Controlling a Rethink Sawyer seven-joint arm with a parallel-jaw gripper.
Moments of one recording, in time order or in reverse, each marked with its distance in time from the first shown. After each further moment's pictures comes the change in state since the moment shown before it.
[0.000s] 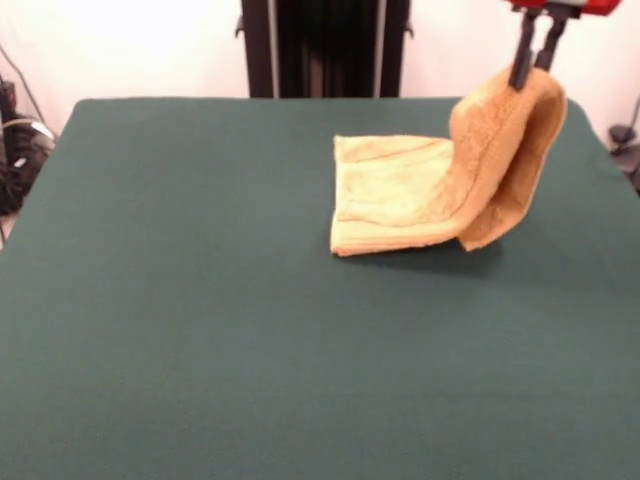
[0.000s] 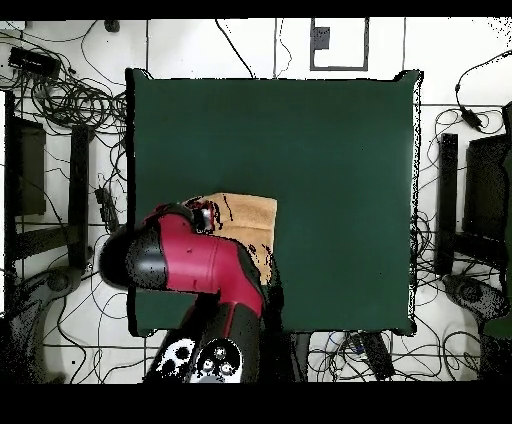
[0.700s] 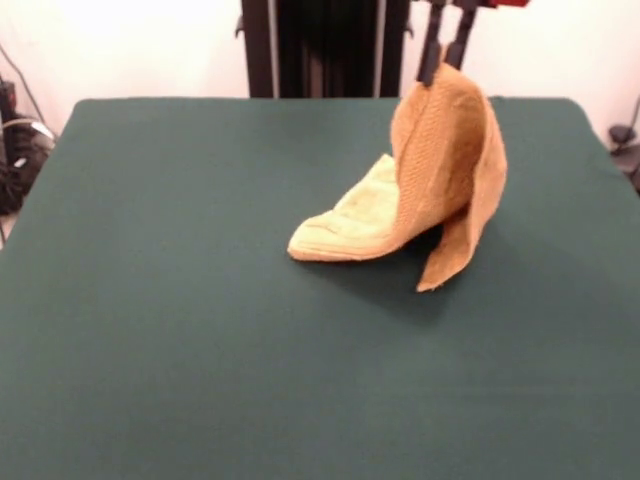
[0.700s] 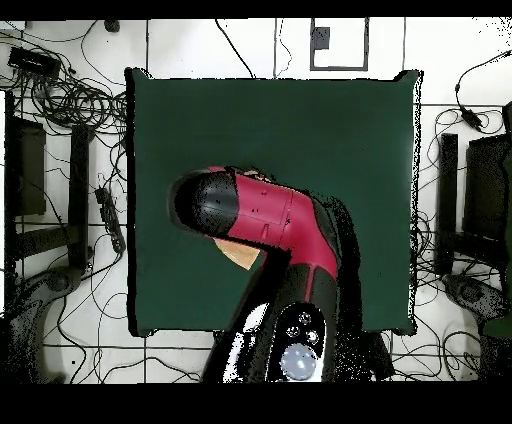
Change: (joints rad) arm -0.173 0.030 0.006 -0.189 -0.001 0.278 0.000
